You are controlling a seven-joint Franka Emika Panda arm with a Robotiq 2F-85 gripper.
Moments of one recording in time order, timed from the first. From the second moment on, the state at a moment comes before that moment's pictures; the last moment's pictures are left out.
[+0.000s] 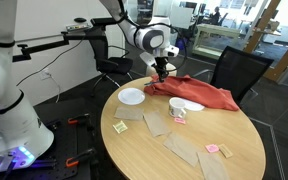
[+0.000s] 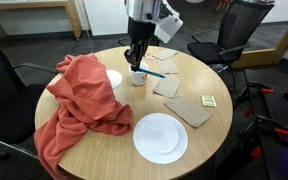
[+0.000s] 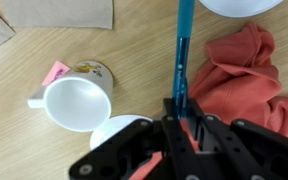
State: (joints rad) arm 0.22 0.41 -0.03 -1.98 -0.07 2.60 0.27
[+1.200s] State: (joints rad) arm 0.58 0.45 -0.43 -1.97 -0.95 2.73 1.32
